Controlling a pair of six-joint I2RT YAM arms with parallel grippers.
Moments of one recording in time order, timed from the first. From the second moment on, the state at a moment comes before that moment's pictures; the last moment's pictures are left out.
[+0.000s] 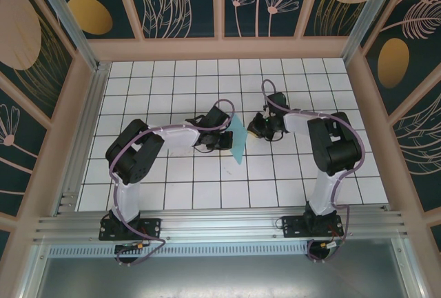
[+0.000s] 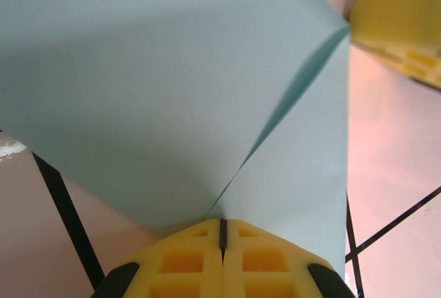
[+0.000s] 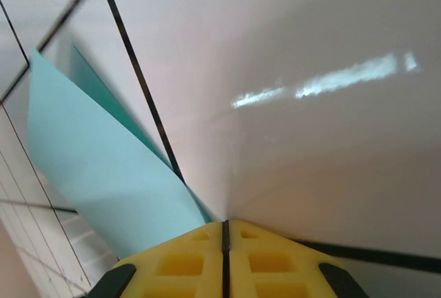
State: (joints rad) left arm -0.74 1.99 1.18 -0.23 0.23 -0.63; right arm 0.32 1.87 1.02 -0.20 -0.46 0.81
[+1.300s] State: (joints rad) left arm -0.74 1.90 1.16 -0.22 0.21 -0.74; right arm 0.45 1.78 0.85 -0.17 -0.57 0.75
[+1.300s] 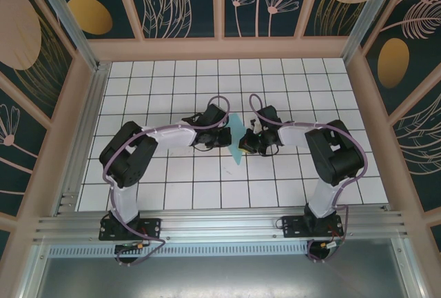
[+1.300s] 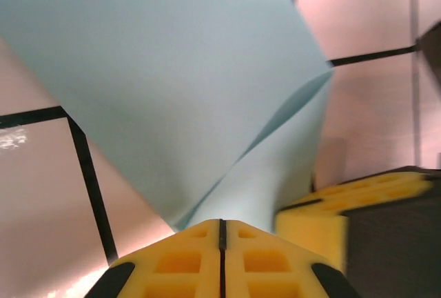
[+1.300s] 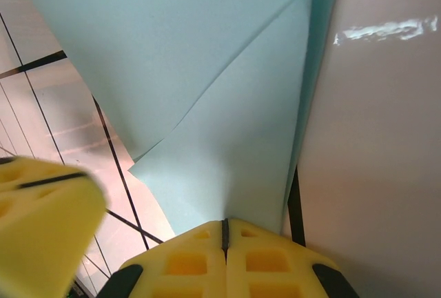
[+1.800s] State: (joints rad) left arm -0.74 1.96 1.14 -0.16 0.28 -0.77; right arm 0.45 1.78 0.84 -0.16 -0.57 0.75
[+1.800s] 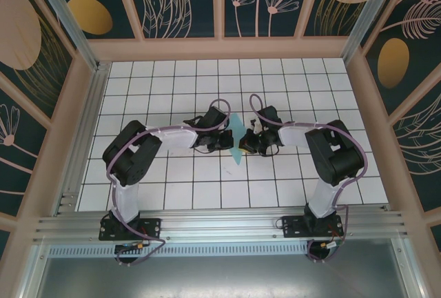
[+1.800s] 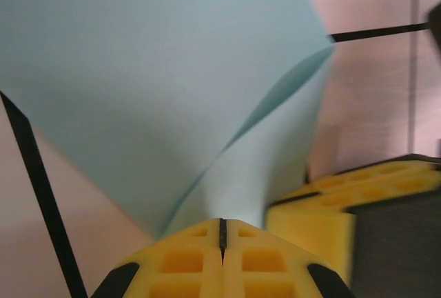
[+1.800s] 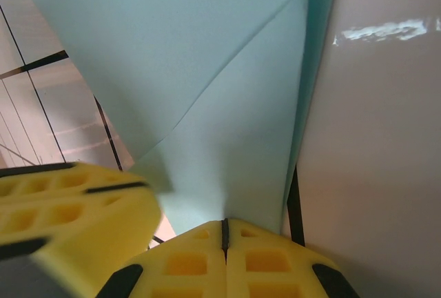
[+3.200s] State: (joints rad) left arm -0.75 1.97 1.13 -0.13 0.22 -0.89; right arm 0.43 1.47 0.68 -0.30 -0.58 0.64
